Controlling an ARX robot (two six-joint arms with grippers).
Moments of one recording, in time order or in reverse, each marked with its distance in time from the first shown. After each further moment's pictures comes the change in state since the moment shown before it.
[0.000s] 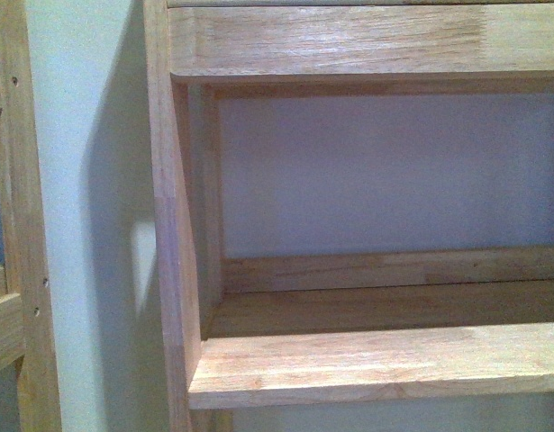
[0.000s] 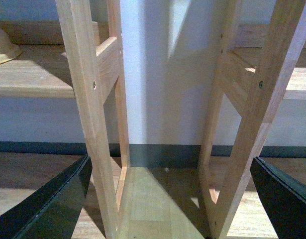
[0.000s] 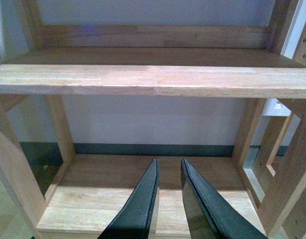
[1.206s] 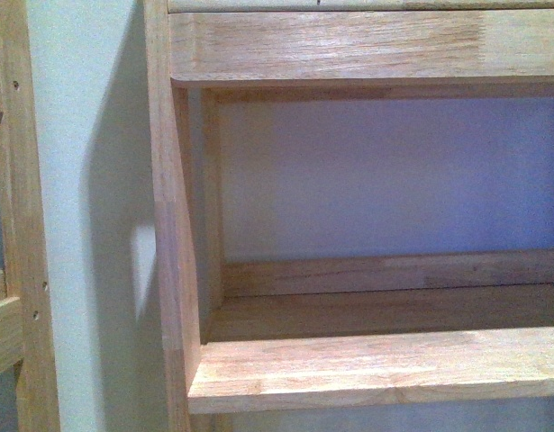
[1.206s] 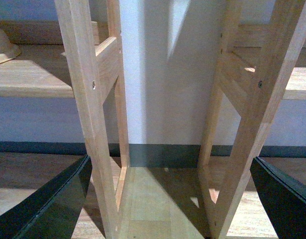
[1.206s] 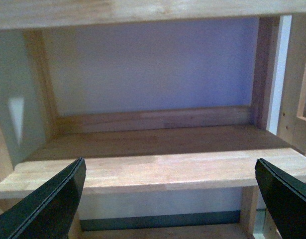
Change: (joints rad) left arm 0.000 0.000 0.000 0.000 0.000 0.000; right arm 0.382 0.212 0.156 0.333 0.437 -0.037
